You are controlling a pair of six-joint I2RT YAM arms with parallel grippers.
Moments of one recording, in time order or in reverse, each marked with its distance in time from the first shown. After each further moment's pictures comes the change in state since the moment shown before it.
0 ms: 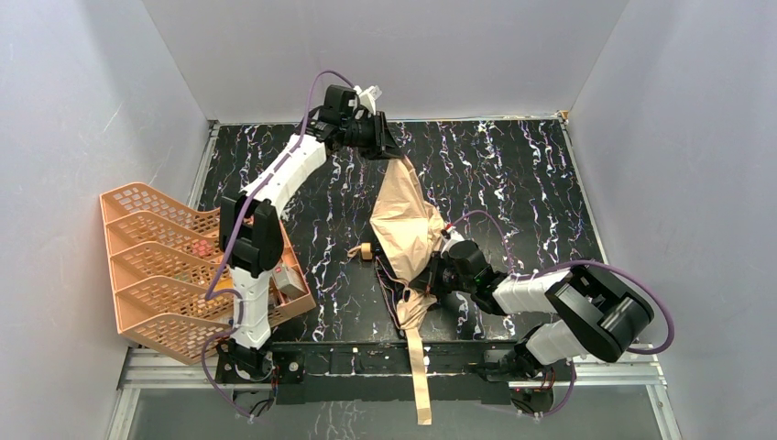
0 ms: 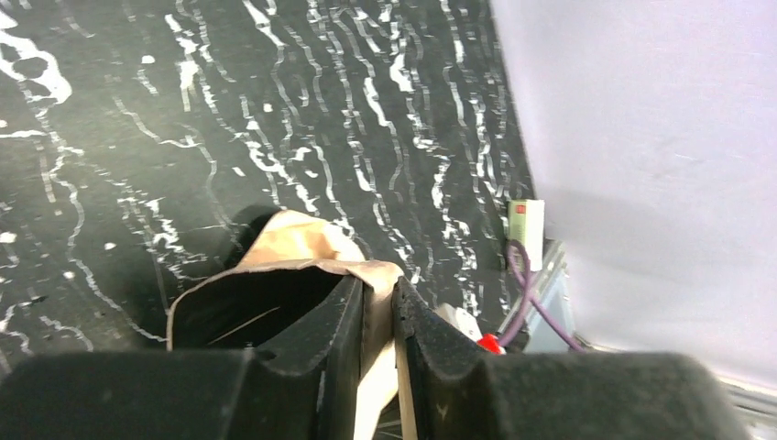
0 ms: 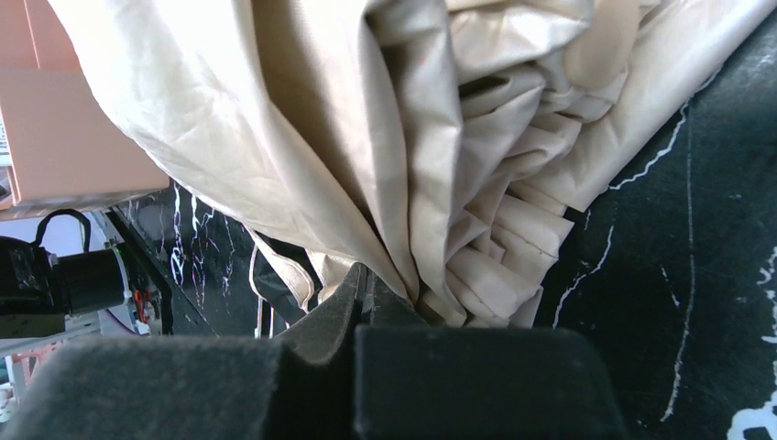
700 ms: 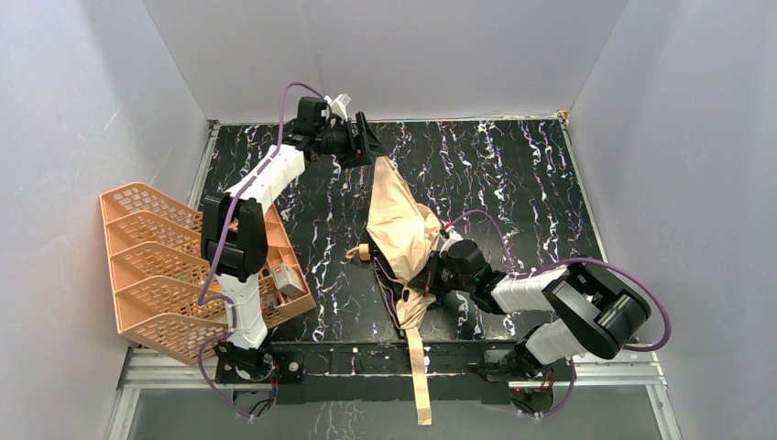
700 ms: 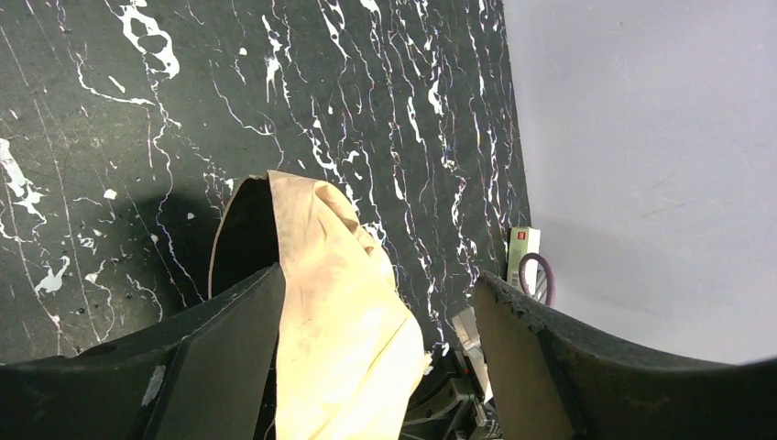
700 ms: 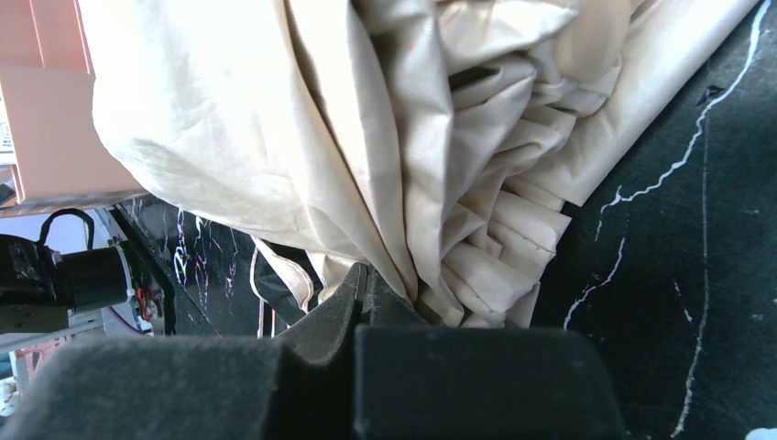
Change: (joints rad) left arm 0.116 -0.107 -0.271 0.220 0.056 -0.086; right arm -0.001 0.022 0.006 0.023 -0.014 -0.001
